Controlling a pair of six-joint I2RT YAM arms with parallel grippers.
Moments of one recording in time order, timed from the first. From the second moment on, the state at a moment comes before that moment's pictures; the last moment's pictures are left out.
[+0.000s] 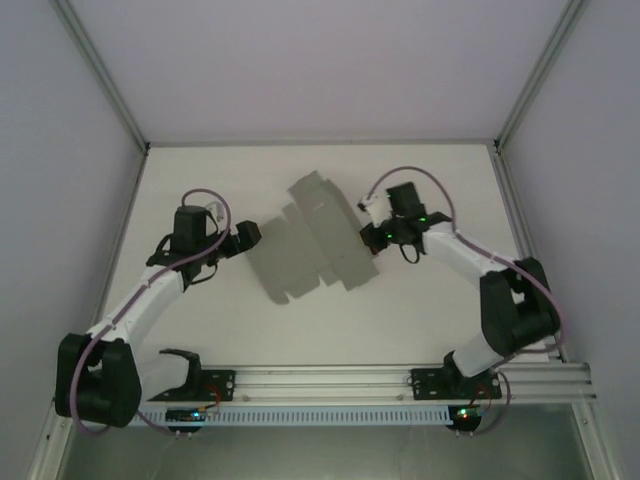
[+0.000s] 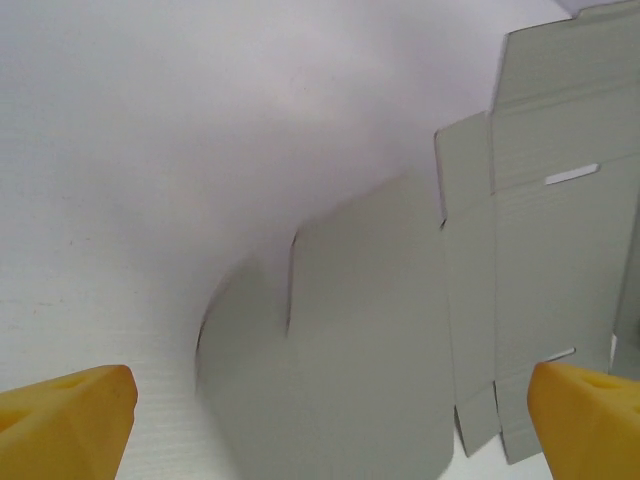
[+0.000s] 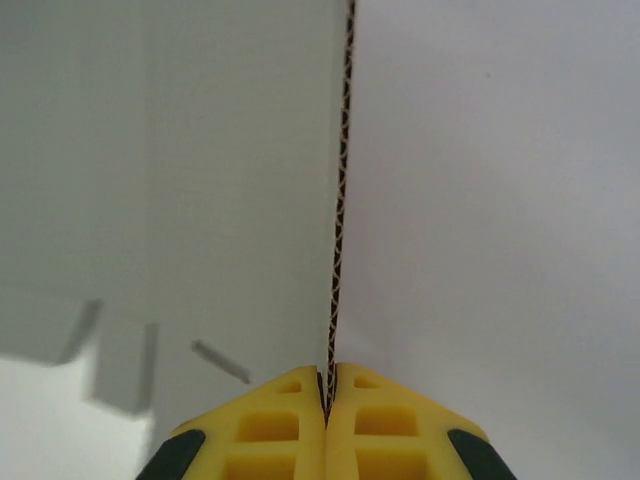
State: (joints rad) left arm -0.21 1.17 0.70 -0.27 0.31 -0.58; right arm 0.43 1.58 1.02 -0.35 -0.24 -0.25
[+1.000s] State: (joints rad) left arm -0.34 1.77 1.30 -0.35 0.56 -0.54; right arm 0.72 1.69 1.06 -0.08 0.38 -0.88
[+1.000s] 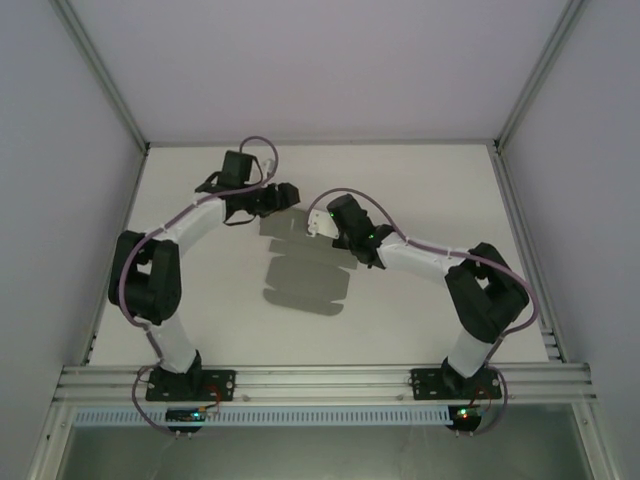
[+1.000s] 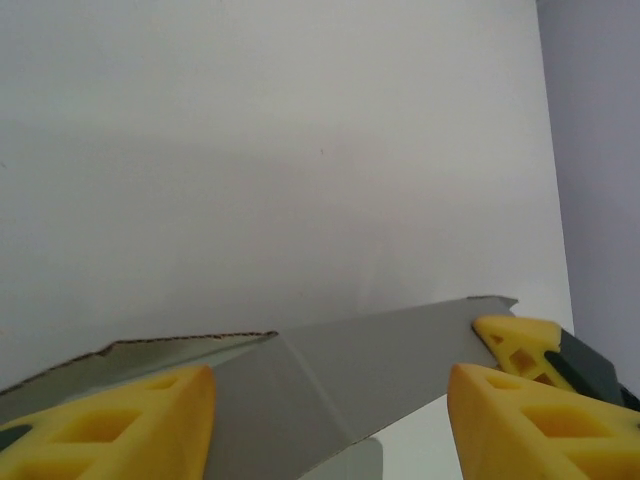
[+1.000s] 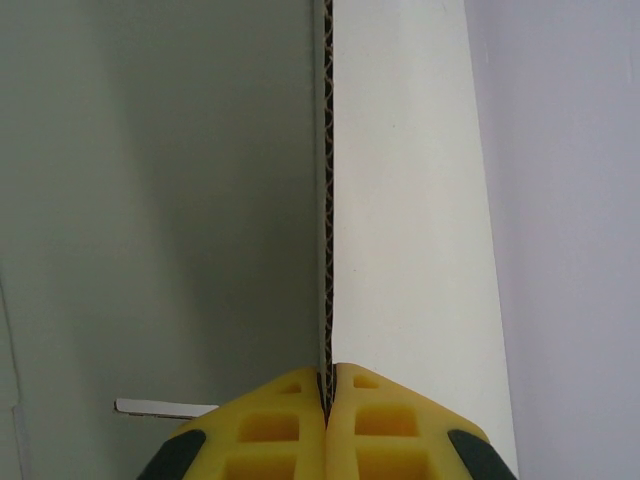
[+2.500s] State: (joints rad) left arm -0.31 1.45 0.97 -0.22 0.42 -0.66; right arm 0.60 1.50 0.97 -0.07 0.16 -0.77
